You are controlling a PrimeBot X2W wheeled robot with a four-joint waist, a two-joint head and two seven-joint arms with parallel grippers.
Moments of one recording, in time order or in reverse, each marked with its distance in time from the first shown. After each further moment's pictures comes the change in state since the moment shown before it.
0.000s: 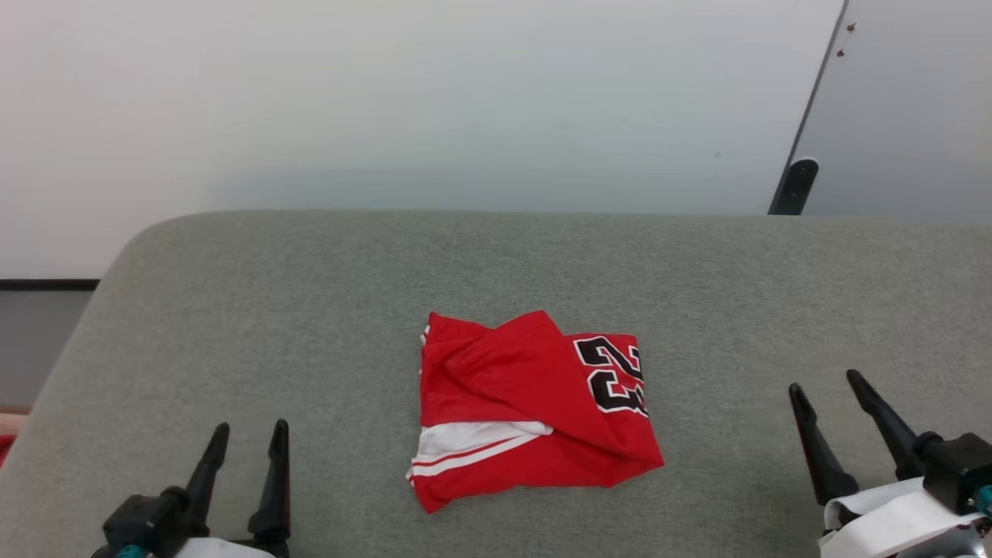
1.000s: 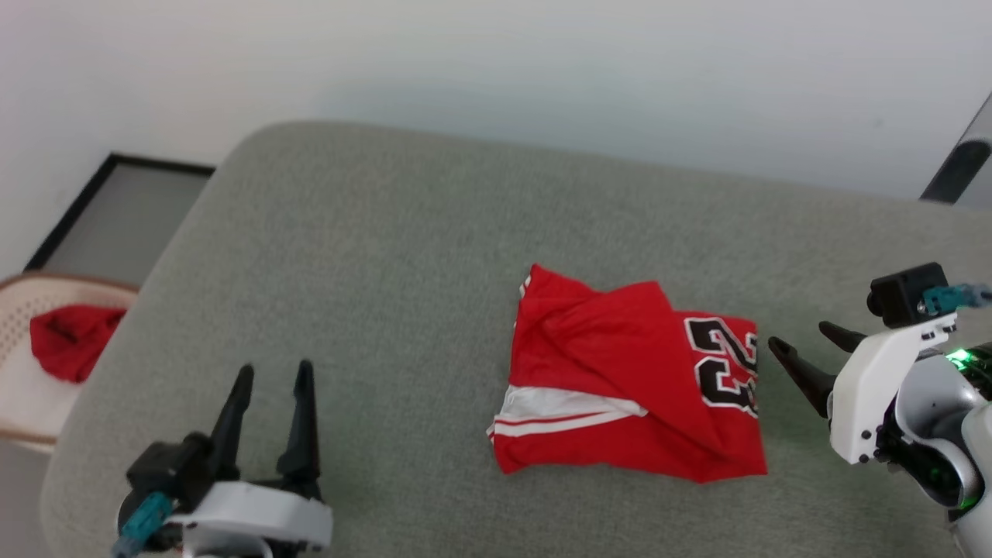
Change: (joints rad) left arm -0.111 -0.080 0.011 0.012 0.026 0.000 0.000; right arm -0.345 -0.138 0.160 0.081 0.253 0.000 0.699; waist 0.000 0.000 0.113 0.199
